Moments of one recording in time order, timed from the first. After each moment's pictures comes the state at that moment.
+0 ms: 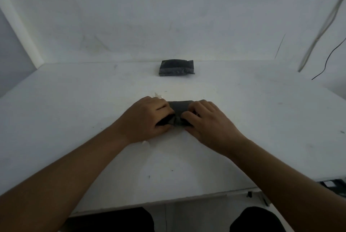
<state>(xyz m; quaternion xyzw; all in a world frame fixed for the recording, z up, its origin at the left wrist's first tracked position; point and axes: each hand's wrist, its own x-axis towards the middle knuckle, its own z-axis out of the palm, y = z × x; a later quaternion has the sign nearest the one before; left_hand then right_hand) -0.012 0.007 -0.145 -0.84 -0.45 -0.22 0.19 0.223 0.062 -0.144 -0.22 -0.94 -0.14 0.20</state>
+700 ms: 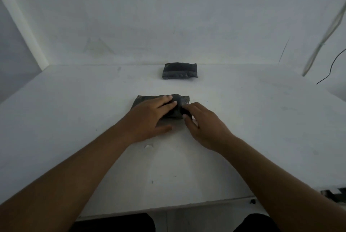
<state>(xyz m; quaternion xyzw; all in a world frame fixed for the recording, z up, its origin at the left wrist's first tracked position) -0.026 0.023 -0.155 -0.81 -0.55 -0.18 0.11 0.196 0.079 -0.155 -0.34 -0.89 0.13 0.26</state>
